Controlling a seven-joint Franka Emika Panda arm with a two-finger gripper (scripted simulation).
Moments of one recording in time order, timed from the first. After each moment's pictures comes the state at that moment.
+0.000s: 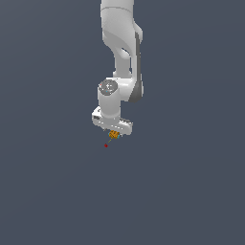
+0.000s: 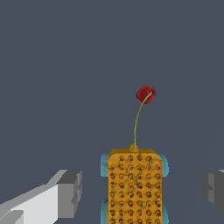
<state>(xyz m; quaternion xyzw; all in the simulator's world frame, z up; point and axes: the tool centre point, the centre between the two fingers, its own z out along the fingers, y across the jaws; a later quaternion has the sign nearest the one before) -0.071 -0.051 0.057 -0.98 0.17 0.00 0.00</state>
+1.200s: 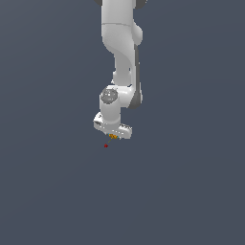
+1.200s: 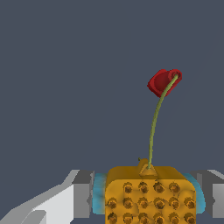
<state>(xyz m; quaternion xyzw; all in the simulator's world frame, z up) -0.072 -0.051 0.016 -0.98 0.18 0.00 0.00</state>
